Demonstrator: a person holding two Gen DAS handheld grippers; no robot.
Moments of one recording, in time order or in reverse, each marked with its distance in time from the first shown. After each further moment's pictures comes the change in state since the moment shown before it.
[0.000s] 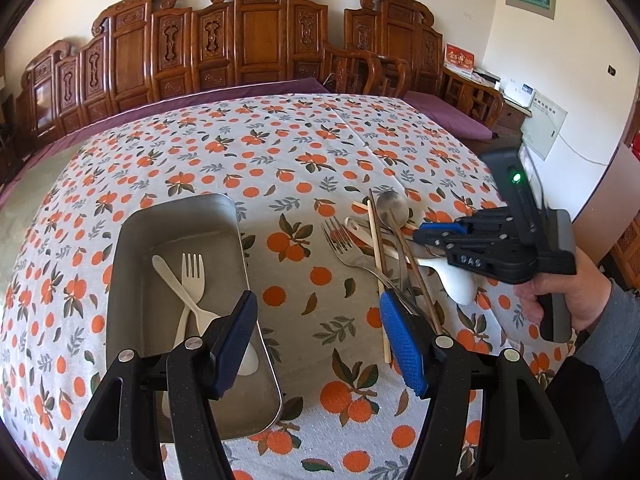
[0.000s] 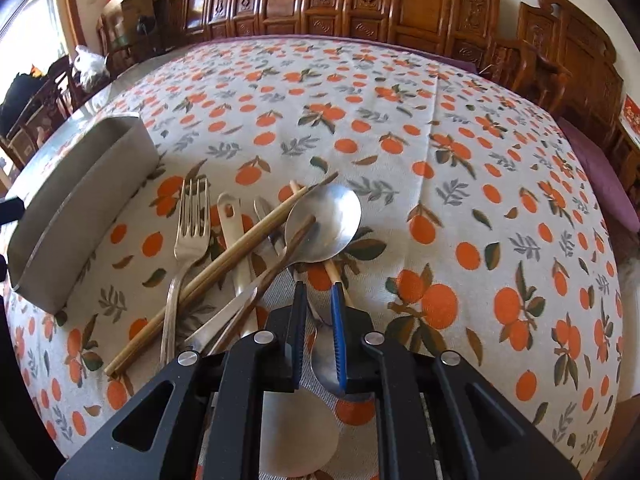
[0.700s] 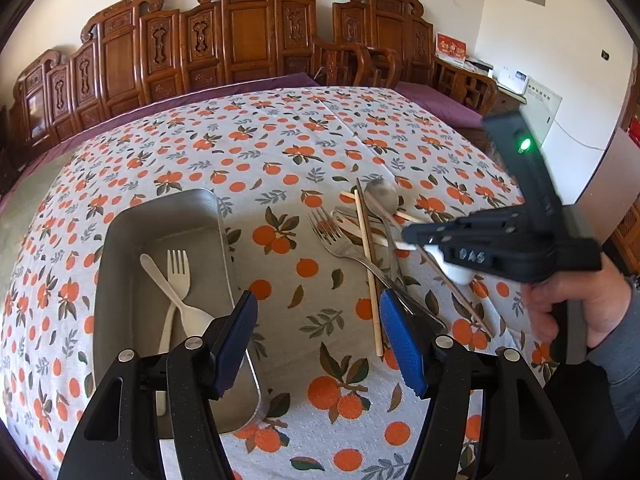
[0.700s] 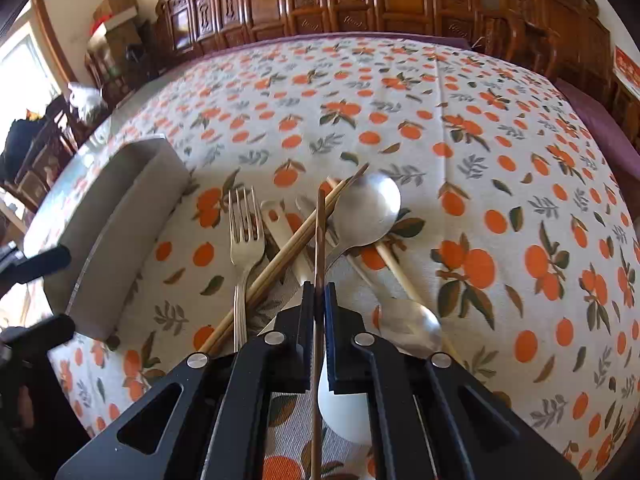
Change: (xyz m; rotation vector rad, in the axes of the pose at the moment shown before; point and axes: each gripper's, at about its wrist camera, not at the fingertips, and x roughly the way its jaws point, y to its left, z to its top) left arm 0.007 -0.016 -0.006 0.043 0.019 0.001; right arm -0.018 0.016 -0.006 0.146 0.012 0.082
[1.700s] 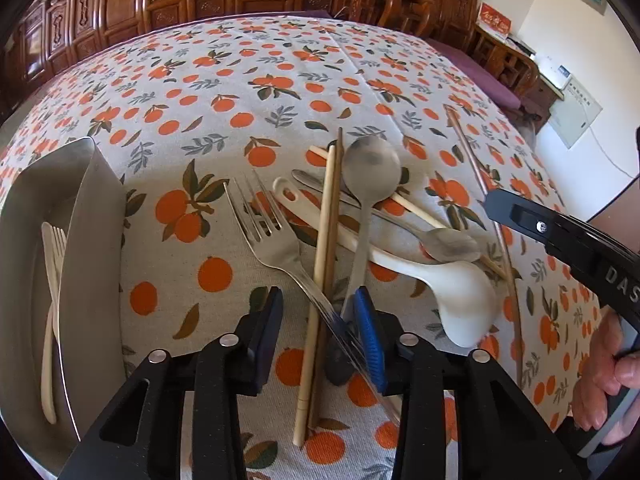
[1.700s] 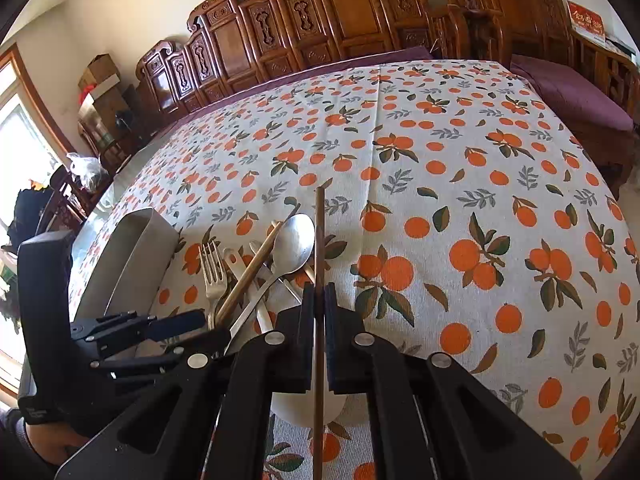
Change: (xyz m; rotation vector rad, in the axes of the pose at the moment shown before) left arm 0.111 -0.036 0.027 -0.155 0.220 0.005; right arm -0.037 -0.062 -0.006 0.166 -0.123 0.056
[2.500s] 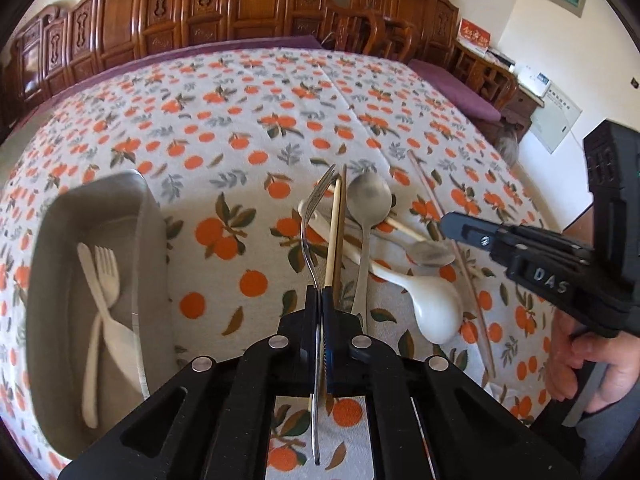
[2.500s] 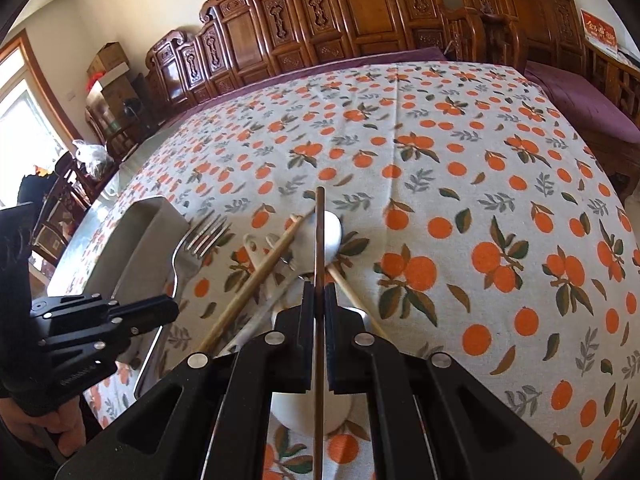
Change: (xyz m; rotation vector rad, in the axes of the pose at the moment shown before) left arm -0.056 0.015 -0.004 0.048 -0.096 -0.047; right arm 0.004 0.019 0.000 -0.043 0.007 0.020
